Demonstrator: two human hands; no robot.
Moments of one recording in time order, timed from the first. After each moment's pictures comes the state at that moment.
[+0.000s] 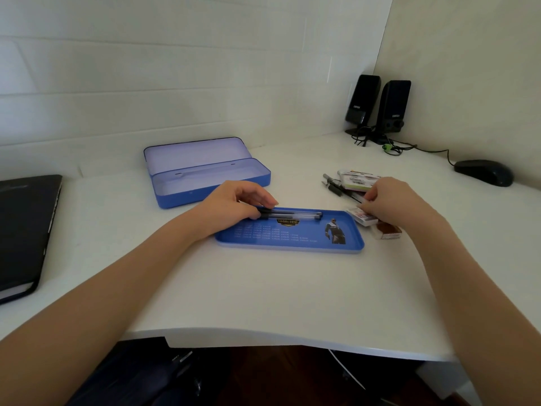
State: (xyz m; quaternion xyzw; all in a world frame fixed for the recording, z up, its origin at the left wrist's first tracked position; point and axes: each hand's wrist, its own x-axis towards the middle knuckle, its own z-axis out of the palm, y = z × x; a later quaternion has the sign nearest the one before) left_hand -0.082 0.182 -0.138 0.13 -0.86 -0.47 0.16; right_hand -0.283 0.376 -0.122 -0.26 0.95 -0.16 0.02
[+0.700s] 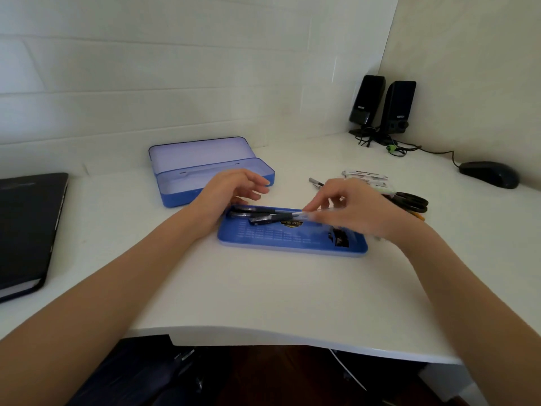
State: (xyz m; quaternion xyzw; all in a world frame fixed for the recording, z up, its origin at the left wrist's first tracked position) left_hand -0.084 0.177 -0.132 0.19 -0.74 -0.60 0.22; right_hand -0.222 0.366 -0.111 -0.54 0.77 -0.32 0.10
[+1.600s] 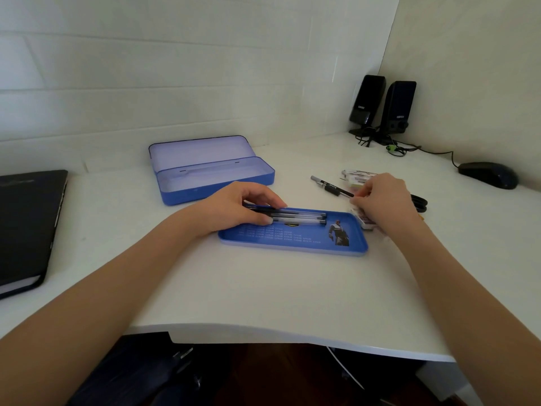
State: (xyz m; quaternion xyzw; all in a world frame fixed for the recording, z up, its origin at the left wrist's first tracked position) left_hand -0.077 0.179 -0.137 0.07 -0.88 -0.46 0.10; right_hand -0.266 0.361 -0.126 -0.26 0.93 -0.26 -0.03
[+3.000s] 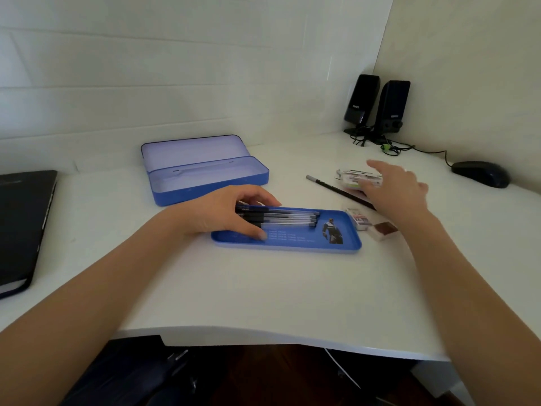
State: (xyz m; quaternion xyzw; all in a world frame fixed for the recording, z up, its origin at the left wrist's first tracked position) left_hand -0.069 0.180 -0.131 0.08 -0.91 -0.41 0.04; right_hand -0.297 0.377 -0.130 -0.26 0.94 -0.18 -0.11
